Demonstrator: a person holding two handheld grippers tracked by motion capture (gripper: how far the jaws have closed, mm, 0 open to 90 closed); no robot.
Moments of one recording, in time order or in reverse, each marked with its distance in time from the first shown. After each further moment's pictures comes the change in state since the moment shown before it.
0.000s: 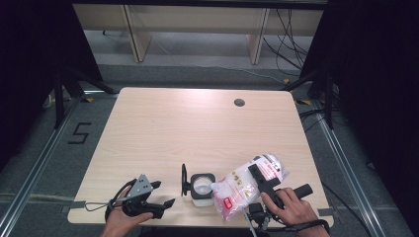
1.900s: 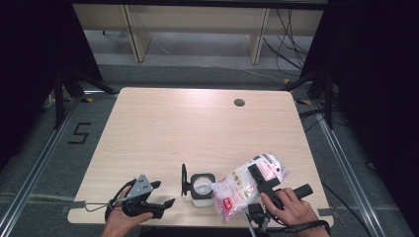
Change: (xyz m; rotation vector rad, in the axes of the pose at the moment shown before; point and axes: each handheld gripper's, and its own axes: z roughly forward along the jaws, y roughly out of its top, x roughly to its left) left arm 0.000 0.001 -0.001 0.012 0.011 0.008; right arm -0.005 0.001 -0.004 0.033 0.012 -0.058
